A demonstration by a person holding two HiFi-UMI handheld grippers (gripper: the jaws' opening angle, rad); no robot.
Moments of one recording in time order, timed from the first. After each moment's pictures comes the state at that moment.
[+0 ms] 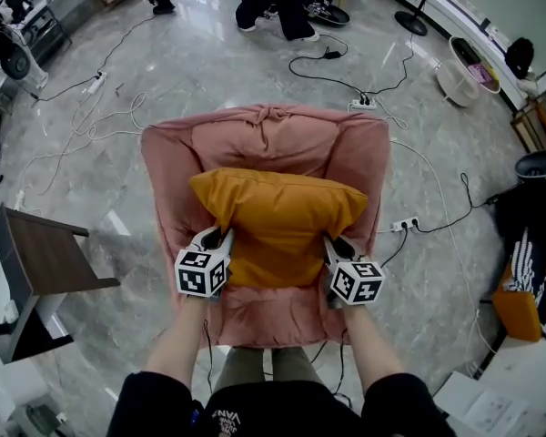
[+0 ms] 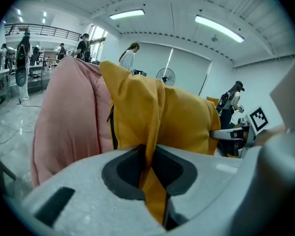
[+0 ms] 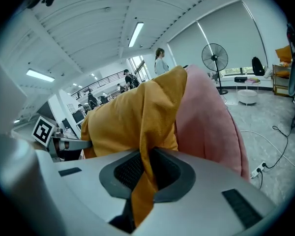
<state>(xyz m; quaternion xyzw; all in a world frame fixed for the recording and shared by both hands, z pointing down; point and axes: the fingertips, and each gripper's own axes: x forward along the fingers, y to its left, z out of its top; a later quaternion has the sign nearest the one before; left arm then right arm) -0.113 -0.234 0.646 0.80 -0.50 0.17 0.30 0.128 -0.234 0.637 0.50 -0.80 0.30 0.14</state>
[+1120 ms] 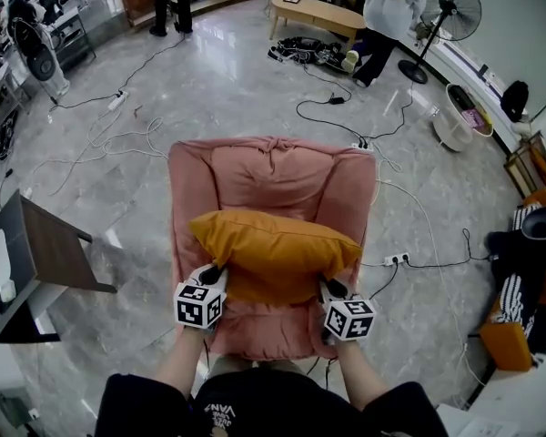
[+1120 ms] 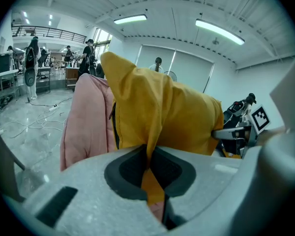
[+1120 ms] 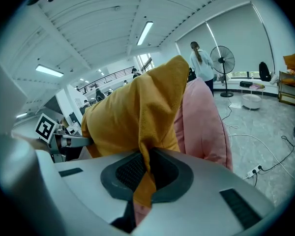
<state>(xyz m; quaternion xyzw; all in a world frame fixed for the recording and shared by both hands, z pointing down) -0.120 -0.140 0.592 0.78 -0.52 0.17 0.30 0.125 -0.149 0.580 0.47 -0.82 0.29 0.16</state>
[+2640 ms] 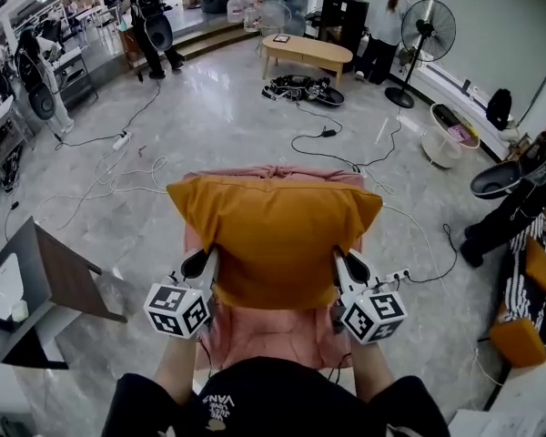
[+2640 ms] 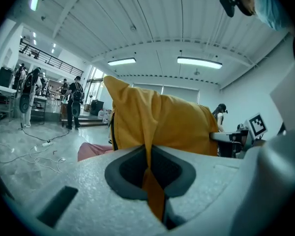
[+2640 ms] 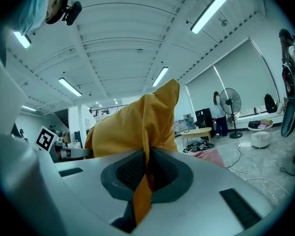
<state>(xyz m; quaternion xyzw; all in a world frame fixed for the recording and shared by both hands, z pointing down) -0.154 -0.145 0.372 0.83 -0.54 0.02 0.13 0.096 -0.157 0.348 0.49 -0.87 0.12 -0.01</state>
